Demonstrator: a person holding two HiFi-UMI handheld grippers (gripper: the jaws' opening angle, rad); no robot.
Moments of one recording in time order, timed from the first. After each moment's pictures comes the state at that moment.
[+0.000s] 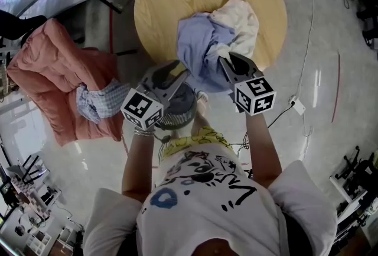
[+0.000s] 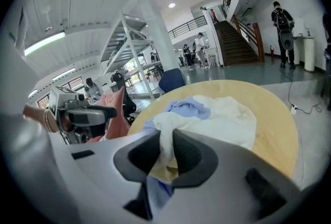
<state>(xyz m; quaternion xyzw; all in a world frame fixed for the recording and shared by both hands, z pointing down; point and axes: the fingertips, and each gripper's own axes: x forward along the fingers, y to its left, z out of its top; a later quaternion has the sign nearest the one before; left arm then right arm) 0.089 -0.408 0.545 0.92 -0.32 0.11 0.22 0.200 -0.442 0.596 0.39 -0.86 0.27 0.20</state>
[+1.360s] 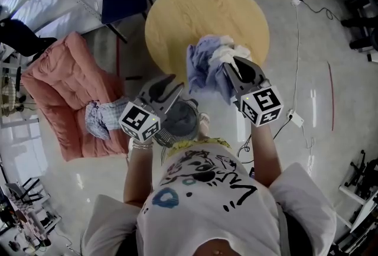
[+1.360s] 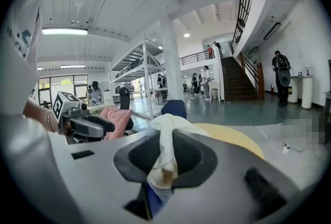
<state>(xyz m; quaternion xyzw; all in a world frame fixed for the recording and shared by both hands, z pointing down) 0.065 -0.359 0.443 0.93 -0.31 0.08 0.15 0.201 -0.410 0.435 0.43 -0.88 0.12 0.13</state>
